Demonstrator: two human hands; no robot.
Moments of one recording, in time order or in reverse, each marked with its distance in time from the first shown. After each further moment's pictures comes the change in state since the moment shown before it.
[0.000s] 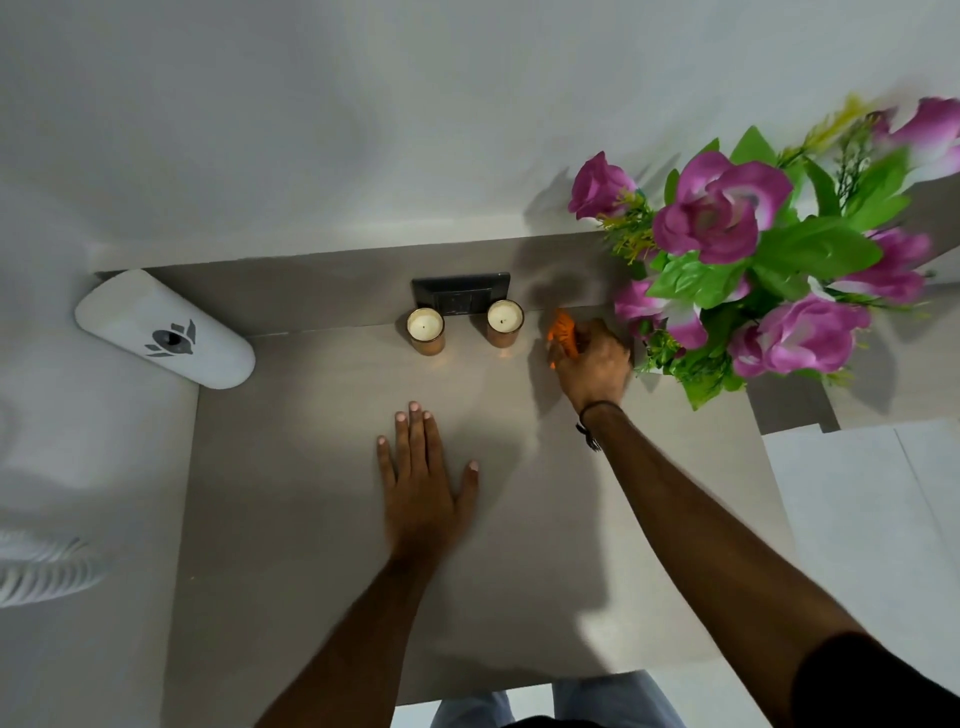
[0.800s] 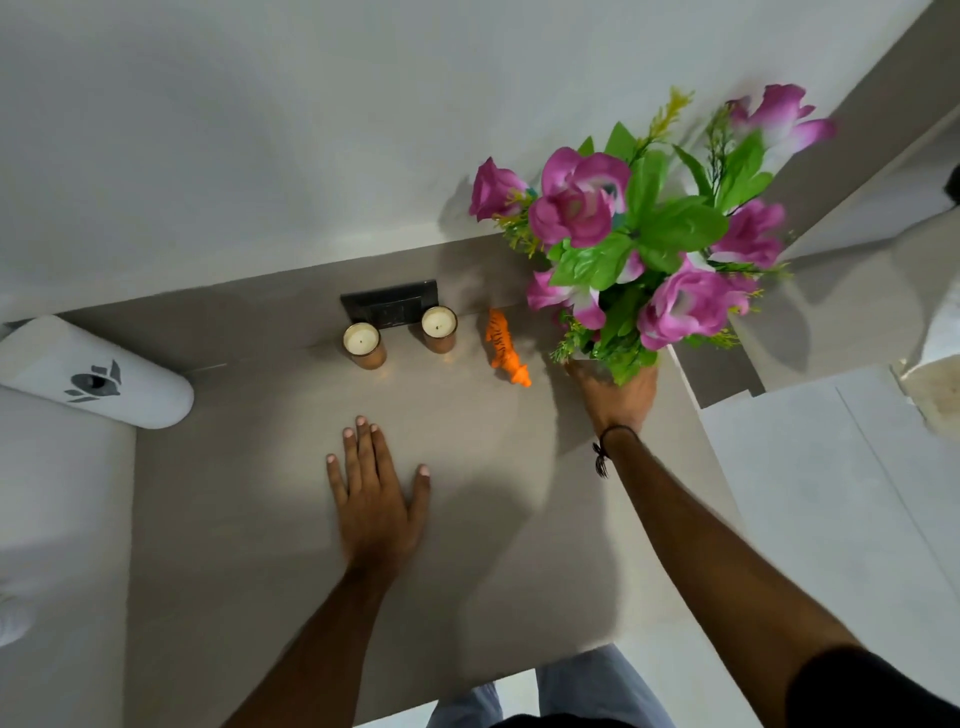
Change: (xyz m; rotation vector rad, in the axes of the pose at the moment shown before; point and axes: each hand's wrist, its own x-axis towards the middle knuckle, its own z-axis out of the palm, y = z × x) left_hand -0.002 -0.001 0.006 0.017 0.051 0.020; right_hand -0.018 0.081 -0.076 0.155 0.195 0.333
